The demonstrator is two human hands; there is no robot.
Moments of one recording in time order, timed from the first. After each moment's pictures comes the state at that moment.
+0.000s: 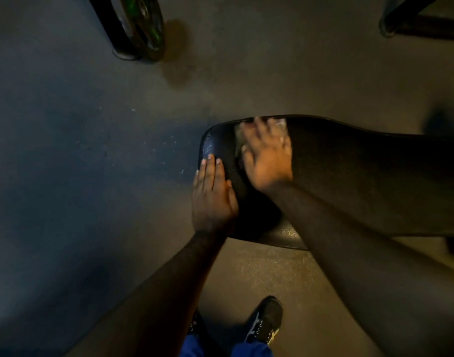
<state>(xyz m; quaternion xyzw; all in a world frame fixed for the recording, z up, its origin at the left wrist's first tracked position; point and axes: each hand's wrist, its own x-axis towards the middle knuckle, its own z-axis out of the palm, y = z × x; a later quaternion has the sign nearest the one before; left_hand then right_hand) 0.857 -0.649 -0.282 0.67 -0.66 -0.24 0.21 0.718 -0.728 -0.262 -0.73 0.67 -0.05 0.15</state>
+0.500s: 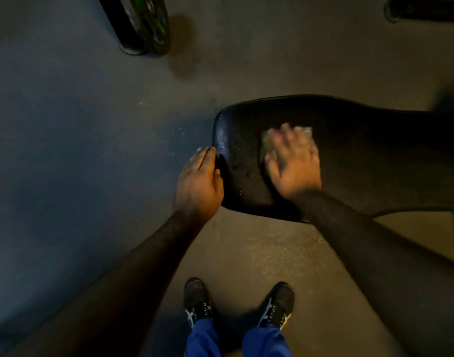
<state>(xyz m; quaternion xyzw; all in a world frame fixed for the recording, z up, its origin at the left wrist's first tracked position) 0.924 -0.638 -0.255 0.65 -0.70 -0.25 0.16 0.700 -0.659 -0.263 -0.70 0.70 -0.04 0.12</state>
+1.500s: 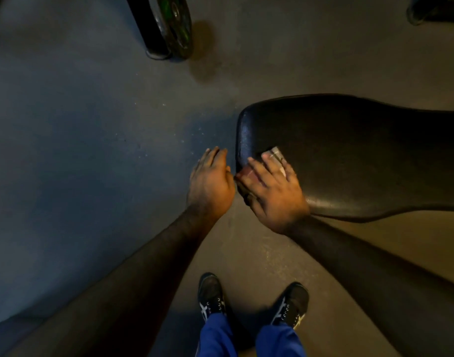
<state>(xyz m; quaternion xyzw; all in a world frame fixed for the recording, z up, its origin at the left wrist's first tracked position) 0.946 -0.622 -0.237 0.67 -0.68 -0.26 0.15 0.769 -0.595 -0.257 -0.84 0.54 0.02 0.11</state>
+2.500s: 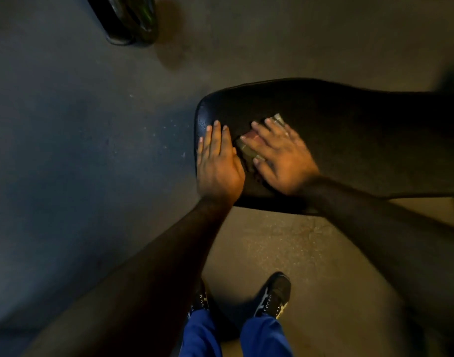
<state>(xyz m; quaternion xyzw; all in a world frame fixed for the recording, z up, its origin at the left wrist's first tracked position) 0.840 -0.647 -0.273 0.67 -0.69 -0.20 0.19 0.667 -0.660 -0.260 -0.82 0.56 -0.01 0.13</state>
